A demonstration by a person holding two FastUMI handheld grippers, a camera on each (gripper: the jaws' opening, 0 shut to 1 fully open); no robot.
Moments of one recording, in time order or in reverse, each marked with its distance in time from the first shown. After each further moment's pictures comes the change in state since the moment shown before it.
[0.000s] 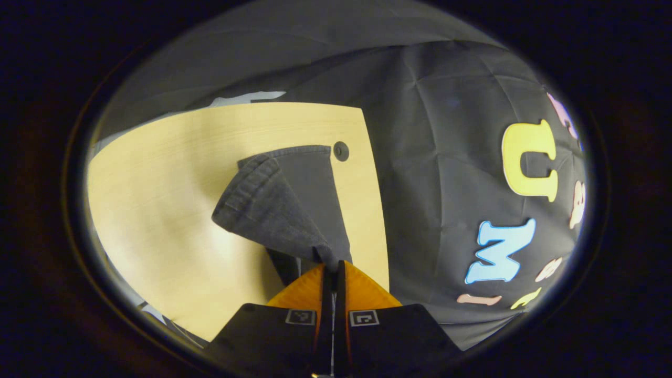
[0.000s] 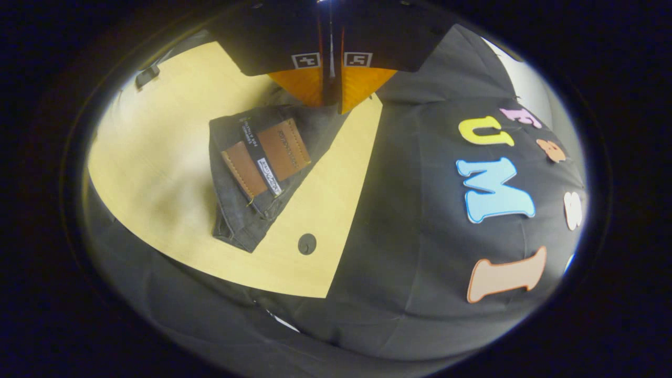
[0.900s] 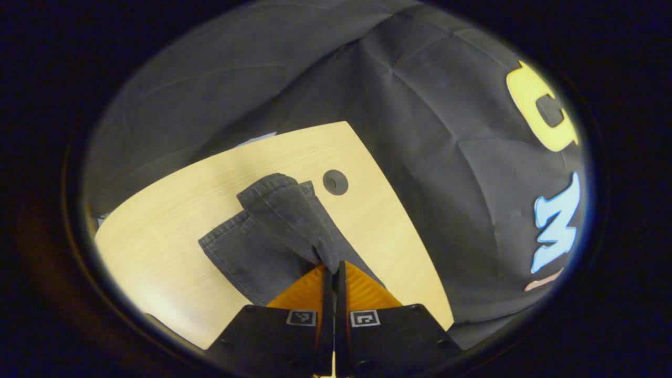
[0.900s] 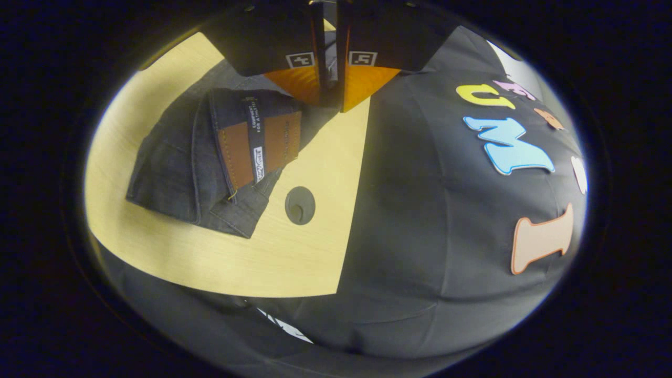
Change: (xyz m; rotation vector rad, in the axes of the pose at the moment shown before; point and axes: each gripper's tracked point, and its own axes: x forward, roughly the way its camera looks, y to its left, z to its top) left arm 0.128 -0.010 0.047 0.330 -0.158 0.221; right arm 0.148 -0.027 0.097 0.039 -0.101 0.076
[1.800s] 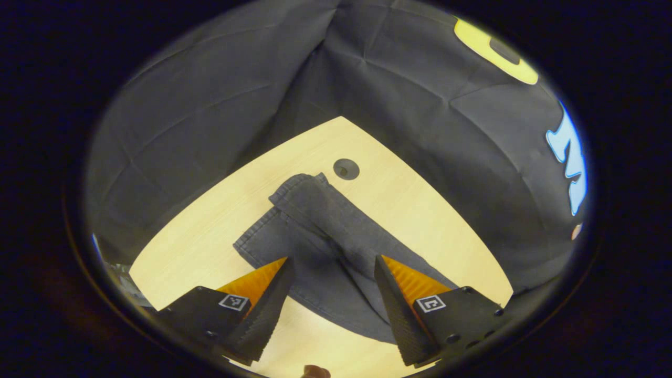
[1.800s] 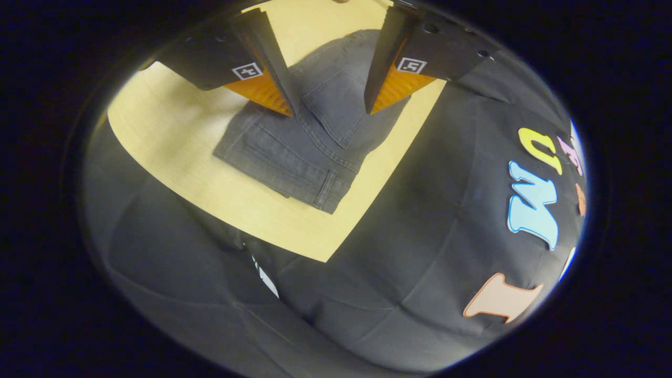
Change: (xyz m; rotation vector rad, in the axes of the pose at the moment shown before) left arm -0.032 0.023 -0.041 0.250 -0.018 0.166; right arm -0.072 -0.051 -0.003 -0.398 -0.156 -0.201
